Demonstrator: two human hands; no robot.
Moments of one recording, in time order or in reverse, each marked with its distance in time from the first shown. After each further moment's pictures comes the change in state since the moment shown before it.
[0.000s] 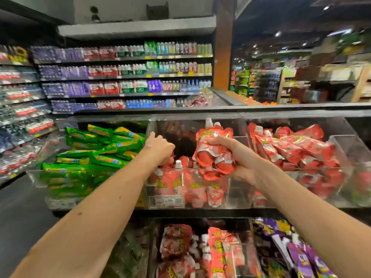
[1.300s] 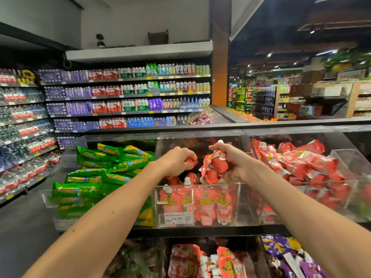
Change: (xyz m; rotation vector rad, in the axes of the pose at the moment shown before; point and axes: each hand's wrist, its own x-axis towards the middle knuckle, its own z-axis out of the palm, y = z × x) left_hand 0.002 -0.007 -0.013 -0.774 0.198 0.189; right_hand 0.056 -0.017 0.000 0.003 0.162 0.208
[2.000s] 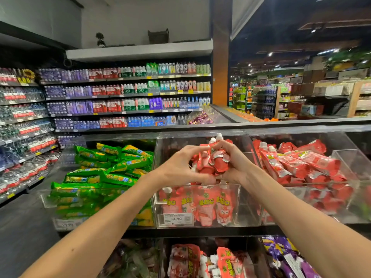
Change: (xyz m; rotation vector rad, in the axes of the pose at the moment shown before) left_hand -0.049 0.032 -0.007 -0.411 0.019 0.135; right_hand 0.001 0.013 0.000 0.192 -0.191 -0.199
